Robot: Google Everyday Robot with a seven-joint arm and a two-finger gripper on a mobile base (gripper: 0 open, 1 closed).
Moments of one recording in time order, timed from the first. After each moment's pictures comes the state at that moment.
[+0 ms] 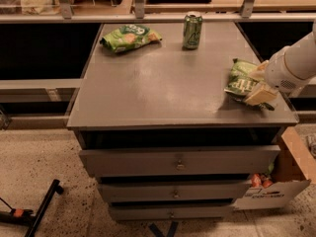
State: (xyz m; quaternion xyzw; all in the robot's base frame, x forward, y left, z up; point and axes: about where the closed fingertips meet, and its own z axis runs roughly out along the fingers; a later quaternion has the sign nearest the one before) arm 0.585 -0.274 0.831 -0.58 0.78 -0.03 0.26
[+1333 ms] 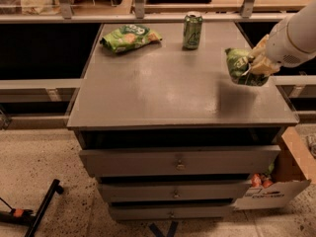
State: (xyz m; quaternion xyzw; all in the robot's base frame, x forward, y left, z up) arm 0.593 -0.257 0.912 -0.59 0.75 -0.10 0.29
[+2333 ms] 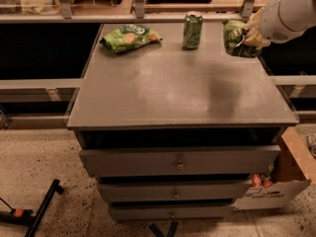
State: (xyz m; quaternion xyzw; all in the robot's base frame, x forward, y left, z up) arm 0.660 -0.246 0.955 -0.57 0.72 -0.16 0.36
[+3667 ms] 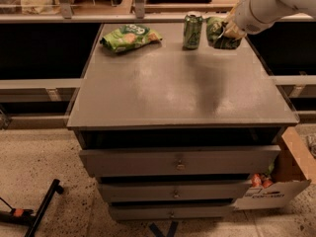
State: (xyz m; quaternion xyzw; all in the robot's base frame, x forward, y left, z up) arm 0.718 -0.216 0.952 -0.58 0.70 -0.17 0.38
